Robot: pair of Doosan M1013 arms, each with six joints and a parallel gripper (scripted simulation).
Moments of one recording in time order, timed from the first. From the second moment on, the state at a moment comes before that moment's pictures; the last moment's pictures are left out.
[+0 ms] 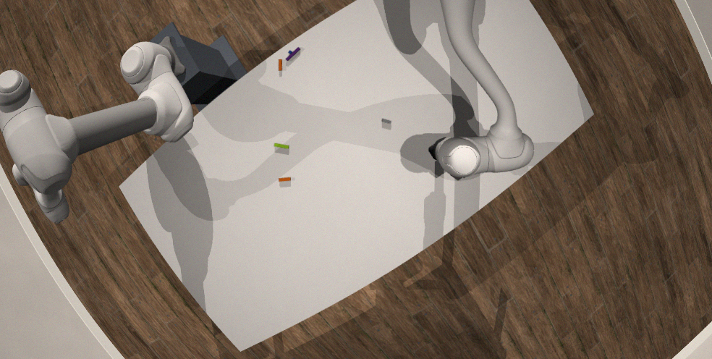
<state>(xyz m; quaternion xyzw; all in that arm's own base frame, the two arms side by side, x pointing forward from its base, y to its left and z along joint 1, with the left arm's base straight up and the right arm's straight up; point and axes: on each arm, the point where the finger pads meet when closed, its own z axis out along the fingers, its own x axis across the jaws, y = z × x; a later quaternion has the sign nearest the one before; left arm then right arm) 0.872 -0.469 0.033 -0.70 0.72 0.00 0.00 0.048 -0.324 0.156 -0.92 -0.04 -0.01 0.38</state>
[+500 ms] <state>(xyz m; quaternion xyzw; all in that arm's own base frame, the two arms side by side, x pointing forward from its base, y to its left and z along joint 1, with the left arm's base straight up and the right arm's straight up) 0.873 -0.469 0.112 -0.70 0.72 0.00 0.00 0.048 -0.324 0.156 -0.92 -0.04 -0.01 0.38</state>
